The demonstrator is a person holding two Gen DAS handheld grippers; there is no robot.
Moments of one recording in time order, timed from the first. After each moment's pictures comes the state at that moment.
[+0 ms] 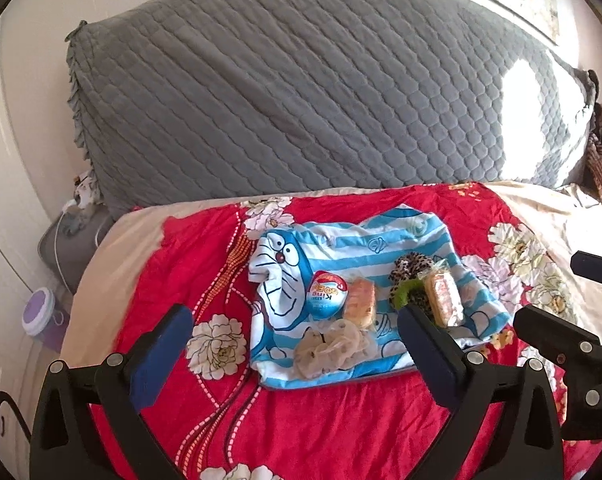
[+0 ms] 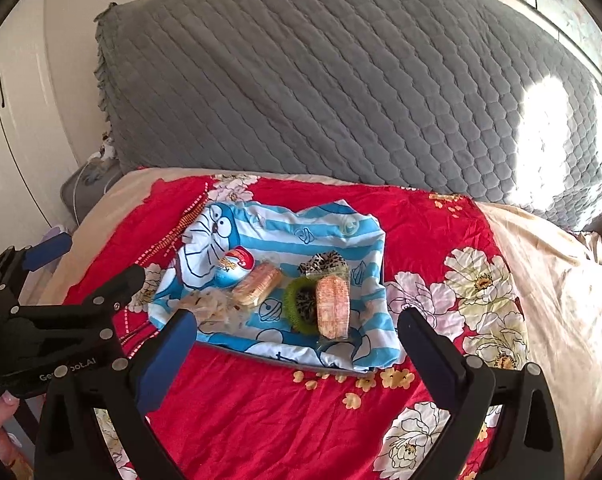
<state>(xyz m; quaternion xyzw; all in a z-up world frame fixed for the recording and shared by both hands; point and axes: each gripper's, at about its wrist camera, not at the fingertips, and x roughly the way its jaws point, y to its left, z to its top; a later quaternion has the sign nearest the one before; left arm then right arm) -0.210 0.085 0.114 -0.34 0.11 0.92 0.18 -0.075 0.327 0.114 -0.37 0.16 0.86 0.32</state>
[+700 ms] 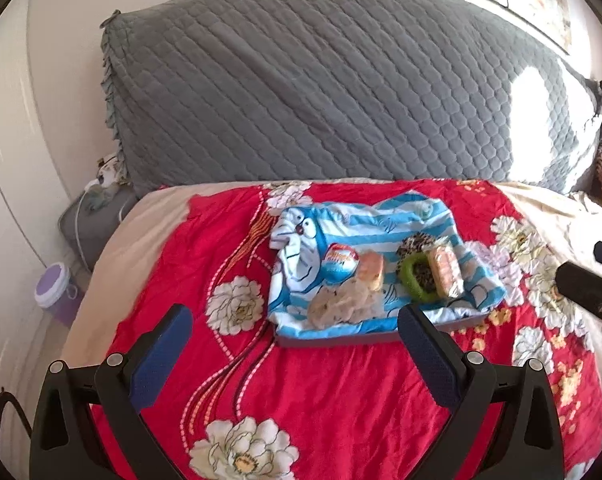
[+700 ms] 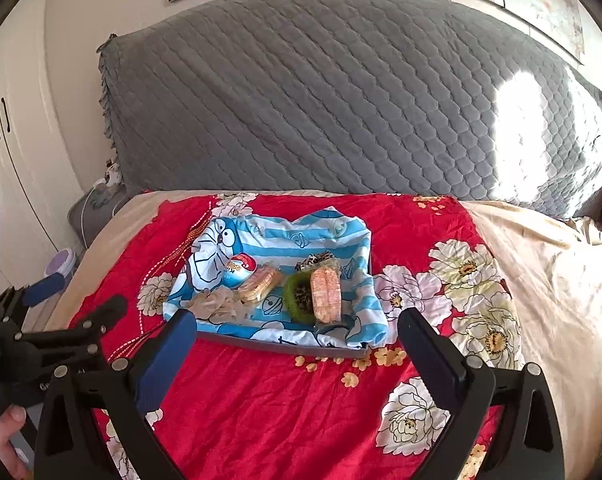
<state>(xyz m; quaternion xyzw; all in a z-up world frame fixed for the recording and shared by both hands) -0.156 0.052 0.108 -0.34 0.09 0.92 0.14 -0.023 0.297 0.127 -0.32 0.17 0.87 0.33</state>
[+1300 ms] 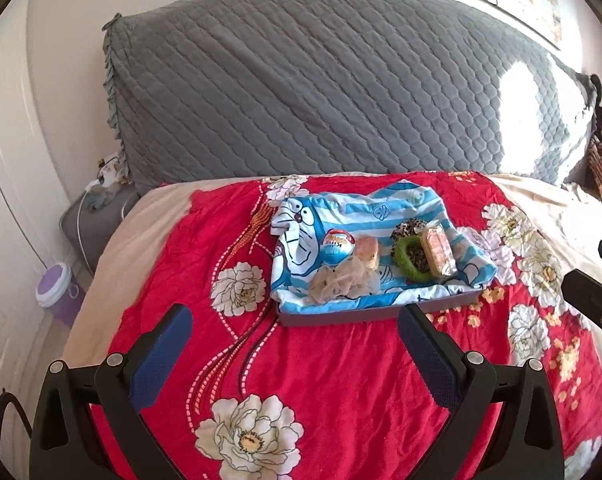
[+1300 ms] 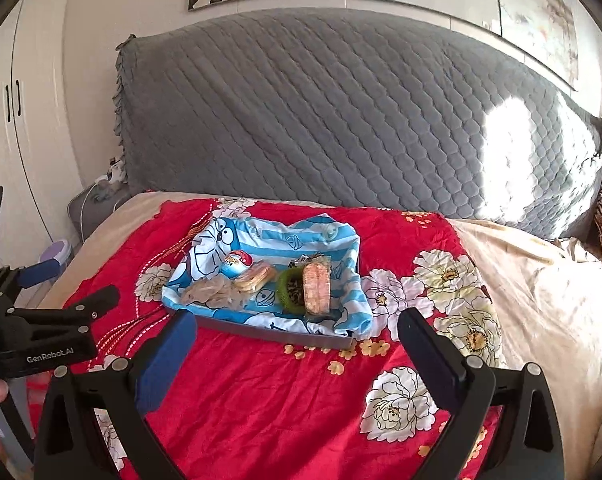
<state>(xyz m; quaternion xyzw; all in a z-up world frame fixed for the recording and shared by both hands) -0.126 0.036 0.104 -0.33 0.10 0.92 0.16 0.007 0.258 0.120 -0.30 0.12 0.88 0.34</state>
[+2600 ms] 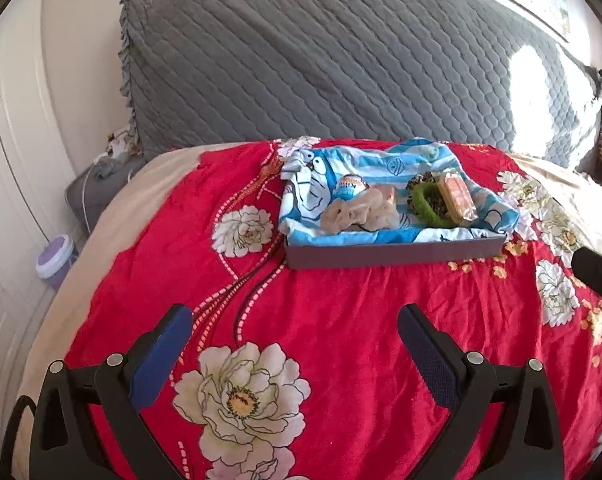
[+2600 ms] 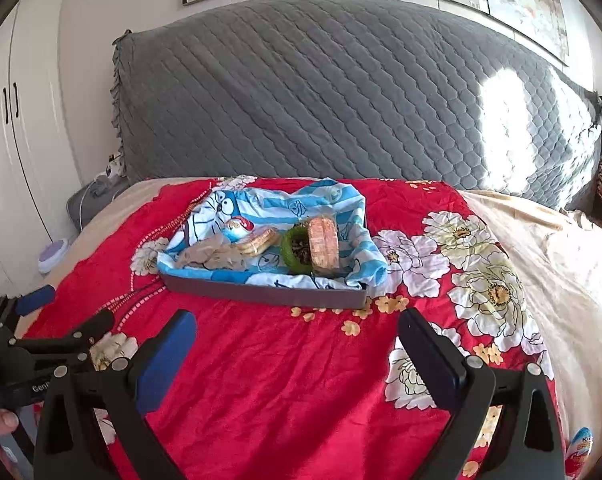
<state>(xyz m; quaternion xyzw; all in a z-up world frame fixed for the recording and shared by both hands) -0.102 0.016 0.020 -0.34 0.09 0.92 0.14 0.021 0.240 0.050 -0.29 0.14 0.88 0.35</state>
